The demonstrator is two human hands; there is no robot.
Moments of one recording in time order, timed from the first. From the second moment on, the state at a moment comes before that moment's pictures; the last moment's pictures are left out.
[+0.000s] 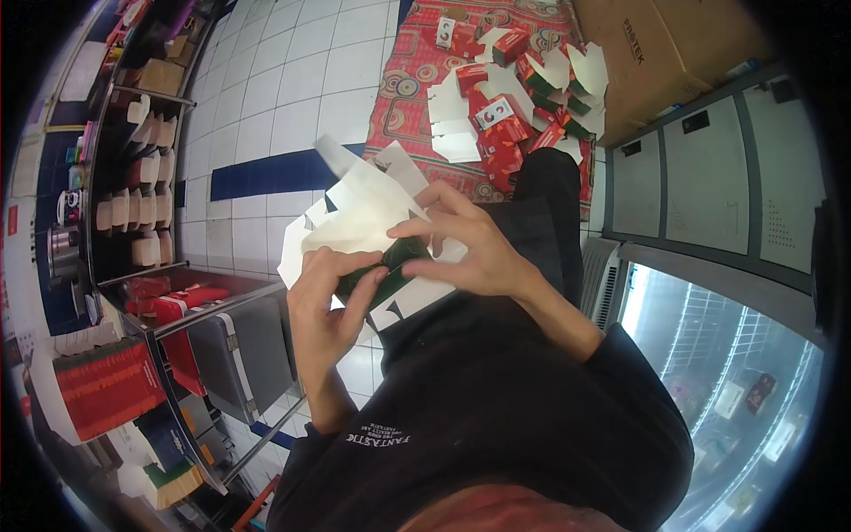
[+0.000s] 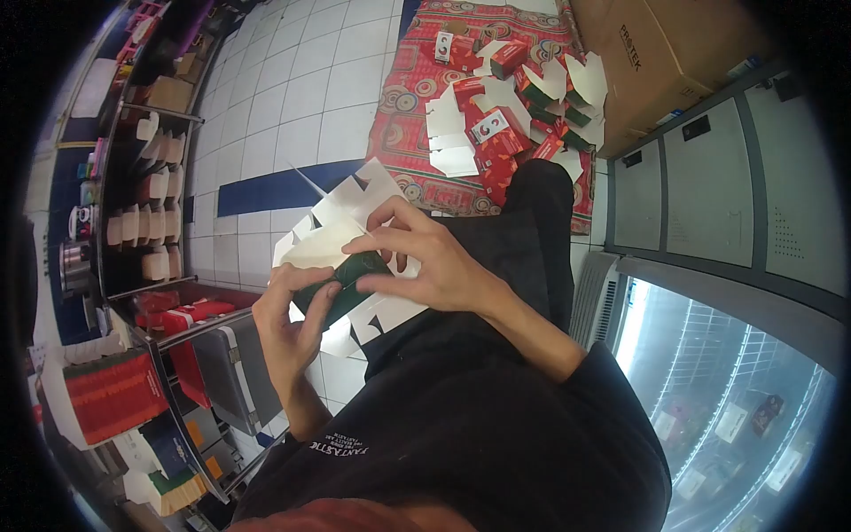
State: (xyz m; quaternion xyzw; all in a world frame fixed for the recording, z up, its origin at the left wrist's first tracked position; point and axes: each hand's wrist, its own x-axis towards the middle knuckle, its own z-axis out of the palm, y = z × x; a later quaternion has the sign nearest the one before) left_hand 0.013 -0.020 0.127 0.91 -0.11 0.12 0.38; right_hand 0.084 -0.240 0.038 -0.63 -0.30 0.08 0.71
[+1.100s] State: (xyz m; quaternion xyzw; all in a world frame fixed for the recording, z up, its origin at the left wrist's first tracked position) left_hand -0.017 -0.018 -0.006 0.93 -0.01 -0.08 0.36; right_hand 0.087 -0.269 -0.068 -0.72 -0.16 0.30 0.61
